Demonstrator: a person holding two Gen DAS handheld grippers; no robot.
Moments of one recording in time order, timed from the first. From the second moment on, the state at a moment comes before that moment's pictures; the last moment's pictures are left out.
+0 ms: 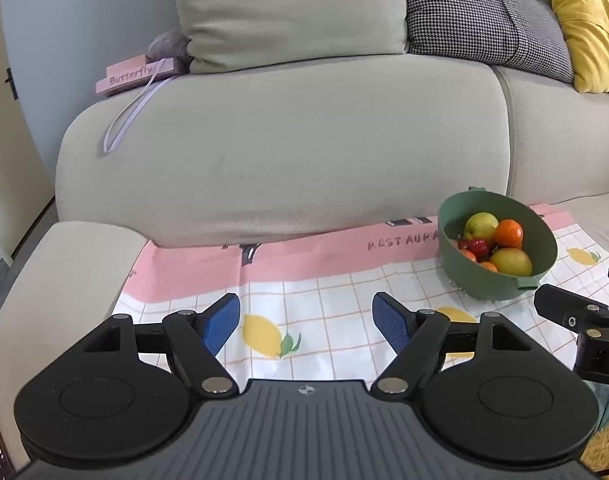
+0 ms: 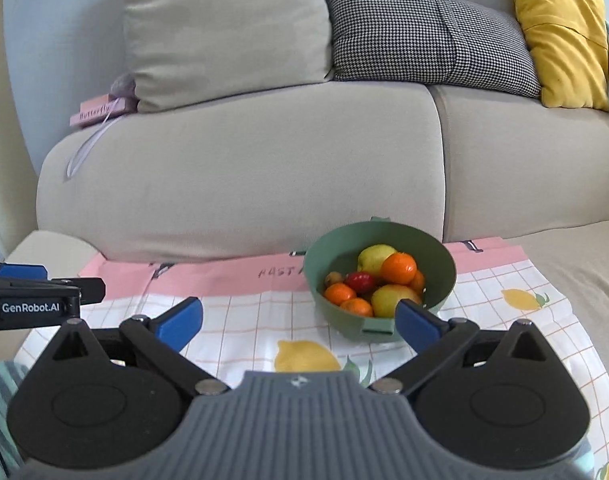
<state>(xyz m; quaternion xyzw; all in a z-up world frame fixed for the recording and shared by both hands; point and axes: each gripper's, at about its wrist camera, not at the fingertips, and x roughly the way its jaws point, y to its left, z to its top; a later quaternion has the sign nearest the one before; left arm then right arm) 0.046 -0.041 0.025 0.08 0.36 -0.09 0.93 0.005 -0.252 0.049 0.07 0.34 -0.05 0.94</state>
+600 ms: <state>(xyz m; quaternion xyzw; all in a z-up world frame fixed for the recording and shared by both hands) 0.035 -0.024 0.007 0.08 0.38 -0.09 0.92 -0.003 -0.222 0.032 0.03 0.39 -0.04 0.92</state>
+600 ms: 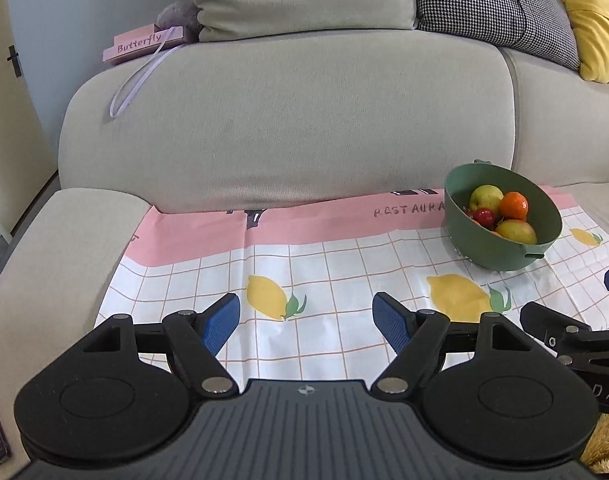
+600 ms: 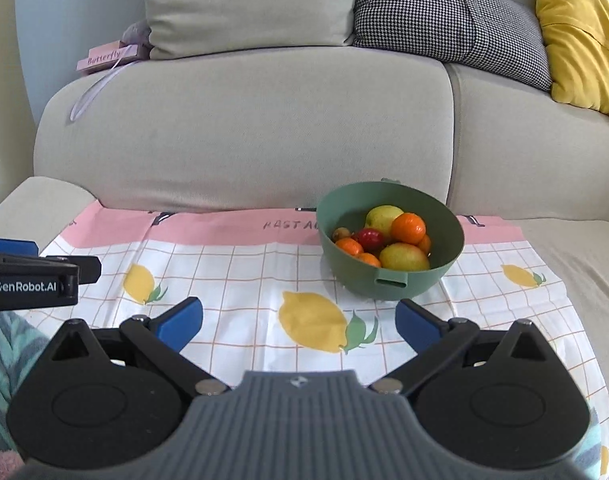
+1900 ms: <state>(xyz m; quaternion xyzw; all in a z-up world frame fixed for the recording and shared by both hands) 0.034 -0.023 0.011 0.08 0.38 -0.09 0.92 -0.004 -0.226 0.026 0.04 0.40 -0.04 0.91</state>
